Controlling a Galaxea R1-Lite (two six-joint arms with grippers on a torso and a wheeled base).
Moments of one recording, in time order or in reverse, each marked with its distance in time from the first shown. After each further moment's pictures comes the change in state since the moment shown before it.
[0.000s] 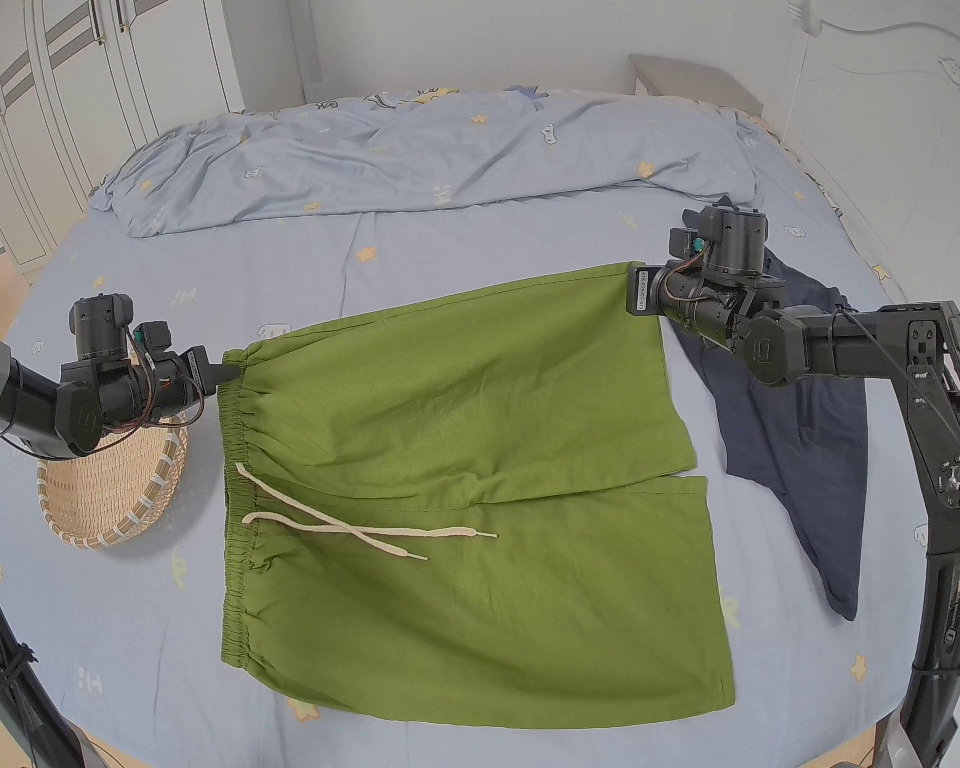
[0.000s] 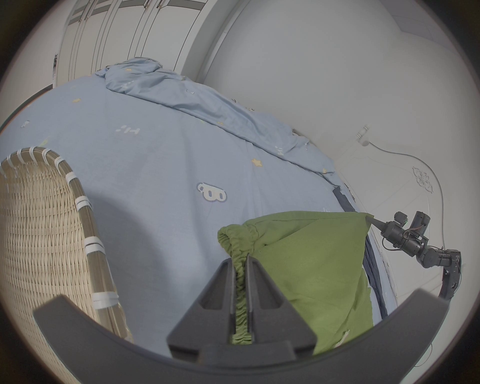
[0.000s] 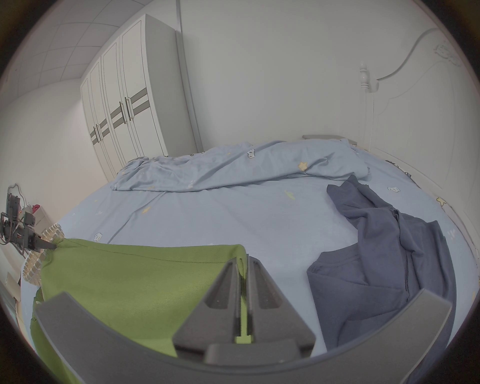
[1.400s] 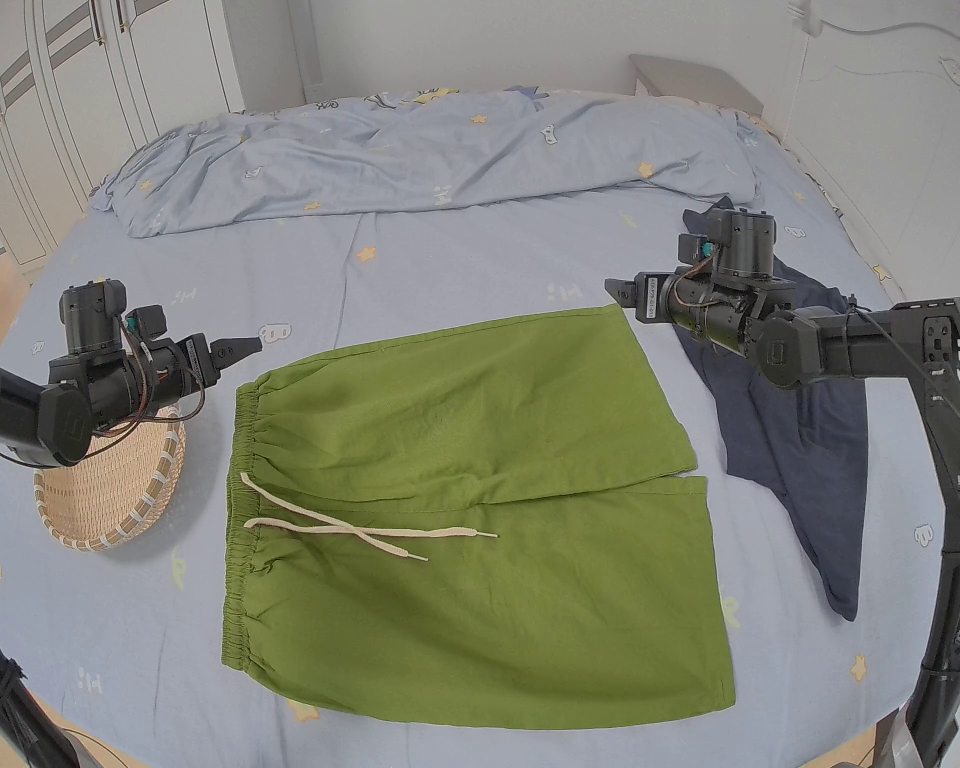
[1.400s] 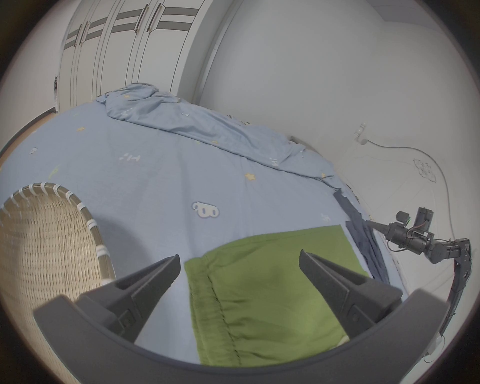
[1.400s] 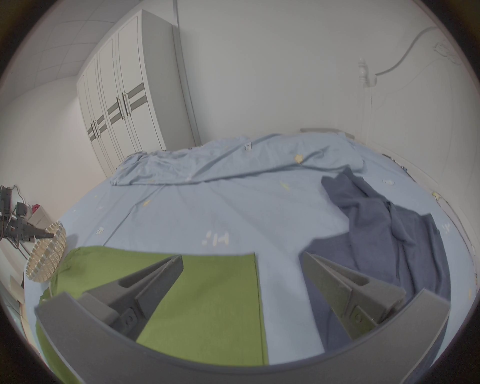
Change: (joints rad) left arm -0.057 -0.106 0.087 -0.058 0.116 0.029; right arm -0.004 -0.050 0.079 0.020 0.000 0.013
